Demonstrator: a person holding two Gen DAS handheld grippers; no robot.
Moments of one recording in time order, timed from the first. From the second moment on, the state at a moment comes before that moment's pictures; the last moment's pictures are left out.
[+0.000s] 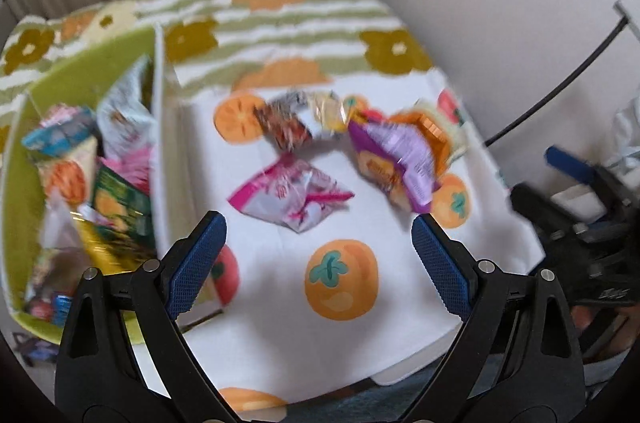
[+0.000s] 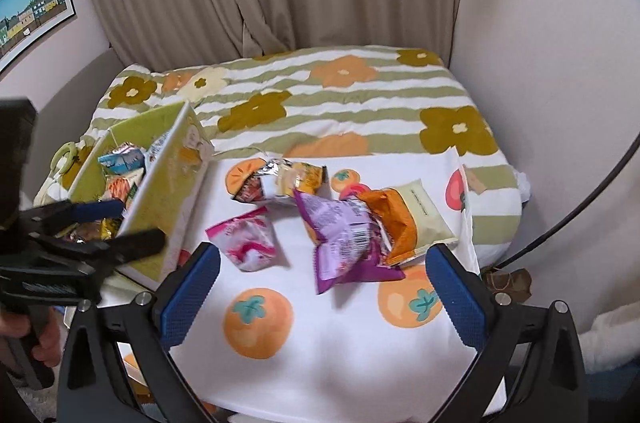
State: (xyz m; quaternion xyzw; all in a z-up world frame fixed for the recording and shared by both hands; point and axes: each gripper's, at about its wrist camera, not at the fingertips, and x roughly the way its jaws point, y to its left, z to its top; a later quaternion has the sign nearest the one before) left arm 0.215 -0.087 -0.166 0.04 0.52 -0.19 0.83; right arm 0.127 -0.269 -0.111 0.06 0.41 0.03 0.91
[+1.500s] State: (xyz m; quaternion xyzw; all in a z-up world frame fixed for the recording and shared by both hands) left arm 0.272 -0.157 -0.310 0.21 0.53 -0.17 0.80; right arm 0.253 -0.286 -0.252 0.06 0.52 0.15 0.84
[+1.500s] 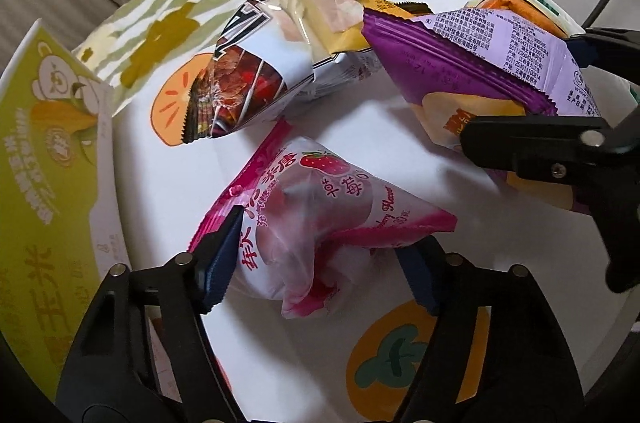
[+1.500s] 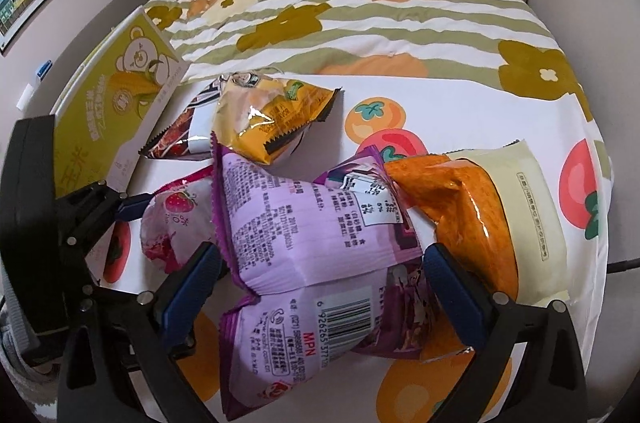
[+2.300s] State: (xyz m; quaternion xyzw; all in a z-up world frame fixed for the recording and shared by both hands) left arm 0.229 -0.131 -0.243 0.10 0.54 -0.17 0.82; right arm 0.212 -0.292 -0.221 0.10 0.51 0.14 0.84
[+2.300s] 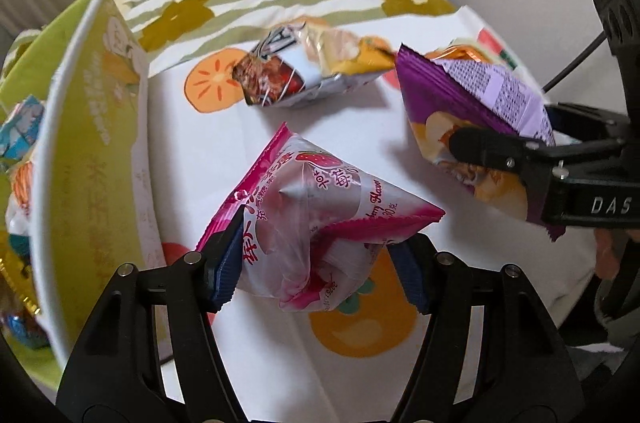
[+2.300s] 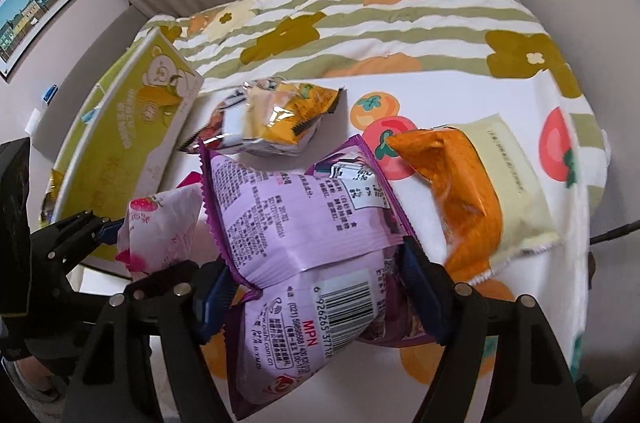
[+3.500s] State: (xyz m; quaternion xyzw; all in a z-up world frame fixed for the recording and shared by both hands) left arm 0.324 0.146 -0.114 0.05 0.47 -0.10 0.88; right arm 0.275 -0.066 -0.072 0.09 0.39 0.22 0.89
